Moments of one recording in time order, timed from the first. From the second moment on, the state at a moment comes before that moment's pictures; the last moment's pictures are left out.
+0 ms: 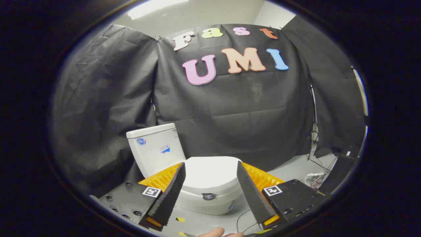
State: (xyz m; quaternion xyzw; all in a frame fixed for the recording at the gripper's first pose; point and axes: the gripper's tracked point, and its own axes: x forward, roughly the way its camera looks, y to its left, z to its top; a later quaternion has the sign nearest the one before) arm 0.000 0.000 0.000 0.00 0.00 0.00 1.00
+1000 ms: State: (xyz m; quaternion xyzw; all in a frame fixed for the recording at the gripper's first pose) arm 0.038 0.021 -0.034 0.03 0.04 0.04 1.00
